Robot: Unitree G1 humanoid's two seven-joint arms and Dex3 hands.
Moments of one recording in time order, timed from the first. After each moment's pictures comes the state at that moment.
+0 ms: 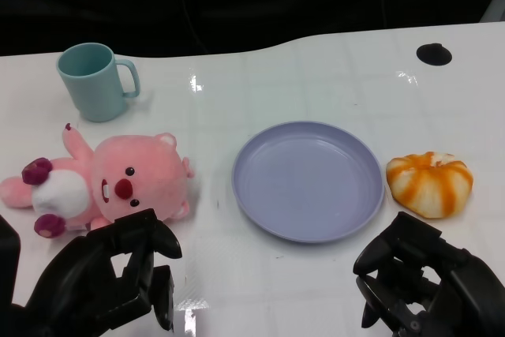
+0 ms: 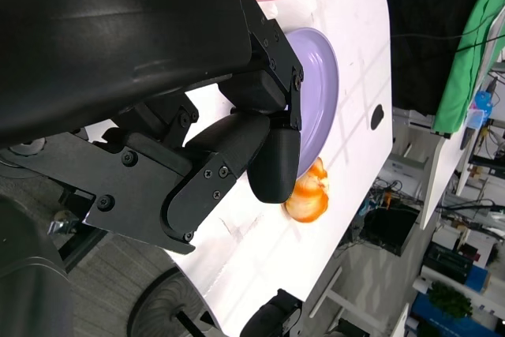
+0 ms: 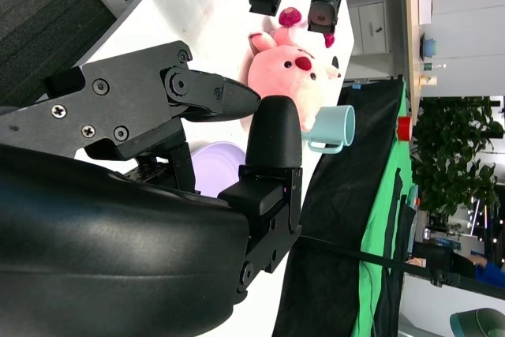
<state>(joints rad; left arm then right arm) 0.18 0.23 0.10 -0.34 -0.51 0.52 -0.40 0.40 -0.12 0.14 -0.58 0.12 0.16 0.21</state>
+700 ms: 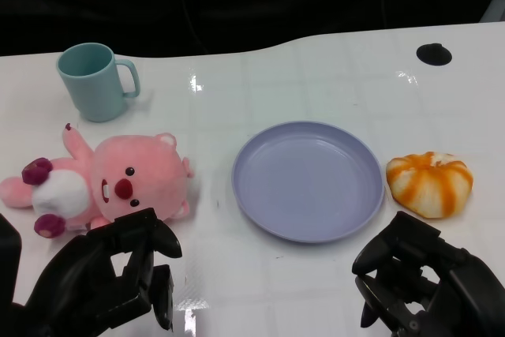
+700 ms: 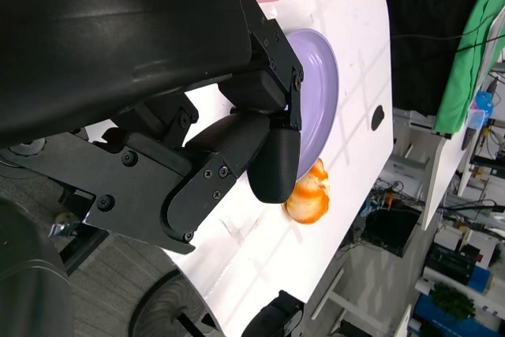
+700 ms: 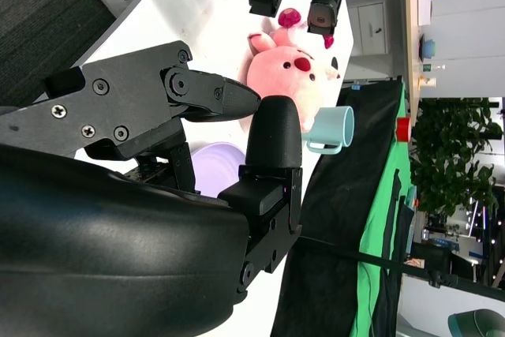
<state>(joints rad) 0.17 0.23 0.10 -0.34 -0.51 0.52 -0.40 0.40 -0.12 0.14 -0.58 0.11 0.15 0.21</state>
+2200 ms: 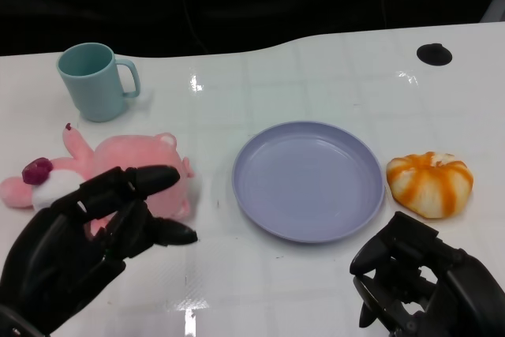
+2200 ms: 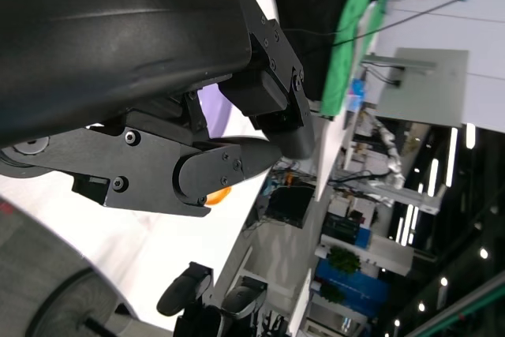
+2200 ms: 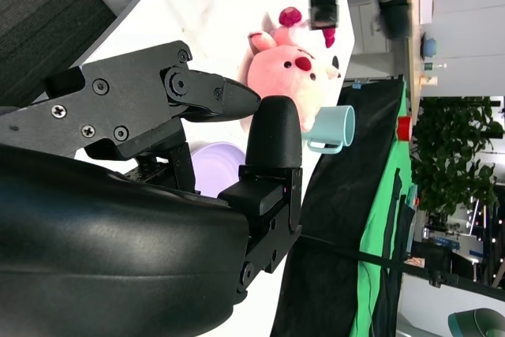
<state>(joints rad) 0.16 0.18 0.20 -0.33 -0.63 0.30 -0.52 0.40 -0.12 0.15 -0.59 0.10 0.15 0.19</state>
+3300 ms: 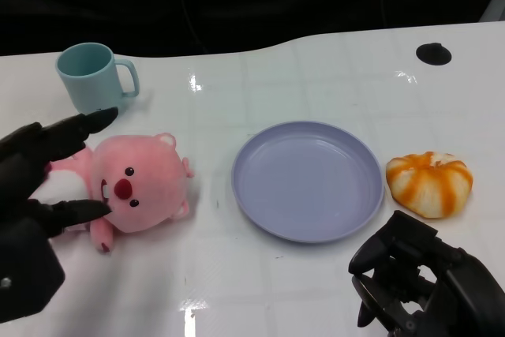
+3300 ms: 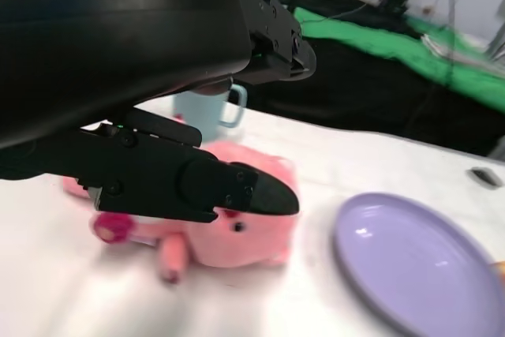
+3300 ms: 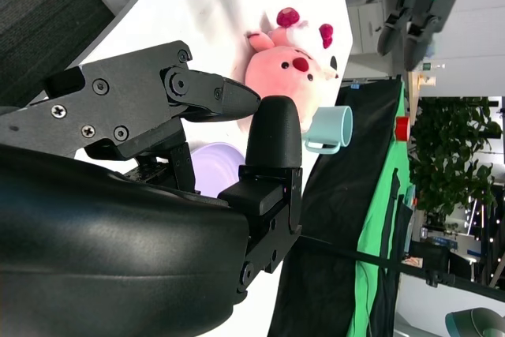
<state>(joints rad) 0.02 0.59 0.15 -0.28 0.34 -0.04 -0.41 0.40 -0.11 0.16 -0.60 0.10 0.16 0.19</state>
